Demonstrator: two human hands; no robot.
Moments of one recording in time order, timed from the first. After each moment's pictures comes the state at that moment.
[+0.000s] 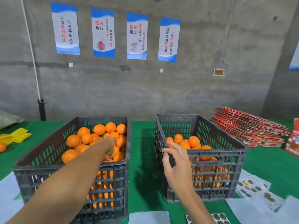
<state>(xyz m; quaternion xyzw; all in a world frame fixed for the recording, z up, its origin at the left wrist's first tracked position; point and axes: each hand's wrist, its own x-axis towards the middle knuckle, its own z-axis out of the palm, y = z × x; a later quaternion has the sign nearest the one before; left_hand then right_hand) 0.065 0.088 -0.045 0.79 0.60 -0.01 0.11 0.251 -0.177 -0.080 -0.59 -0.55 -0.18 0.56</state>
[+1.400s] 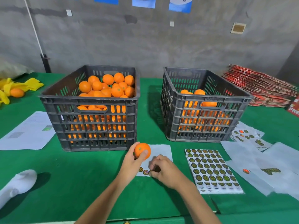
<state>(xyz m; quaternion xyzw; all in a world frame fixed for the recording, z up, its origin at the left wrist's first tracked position) 0.032 -0.172 -0.265 0.62 0.41 0.36 0.56 0.191 -0.266 -0.241 -0.68 -0.68 0.18 0.21</state>
